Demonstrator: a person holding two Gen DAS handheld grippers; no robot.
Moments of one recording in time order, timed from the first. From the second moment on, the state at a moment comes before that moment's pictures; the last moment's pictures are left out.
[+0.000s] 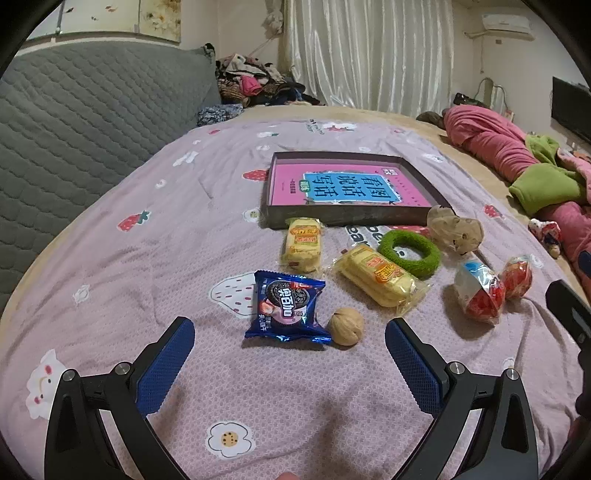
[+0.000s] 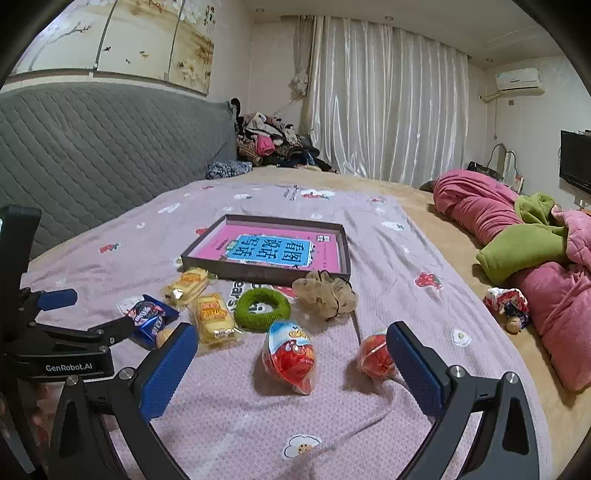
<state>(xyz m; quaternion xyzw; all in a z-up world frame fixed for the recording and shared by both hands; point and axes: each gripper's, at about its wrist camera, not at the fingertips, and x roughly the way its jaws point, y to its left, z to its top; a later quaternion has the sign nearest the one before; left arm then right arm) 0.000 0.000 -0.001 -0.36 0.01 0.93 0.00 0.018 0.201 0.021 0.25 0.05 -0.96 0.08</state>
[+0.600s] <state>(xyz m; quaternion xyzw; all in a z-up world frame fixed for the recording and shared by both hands) 0.005 -0.004 0.006 -0.35 0.00 0.93 0.01 0.026 0.203 0.034 0.23 0.03 -0.97 0.10</state>
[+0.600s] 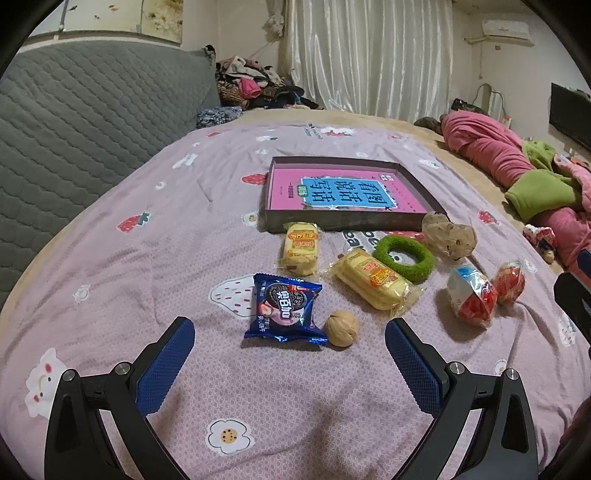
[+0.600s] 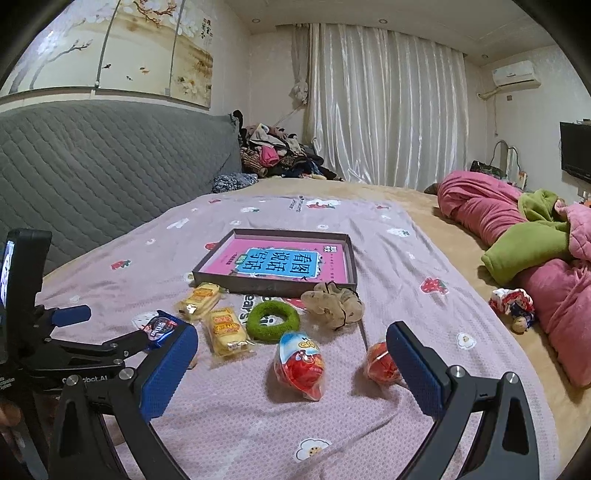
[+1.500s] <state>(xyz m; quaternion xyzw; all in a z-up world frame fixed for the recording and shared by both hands) 0.021 -0.009 0.047 -0.33 -0.03 0.94 0.01 0.035 0.199 0.068 0.22 0.03 -0.97 0.10</state>
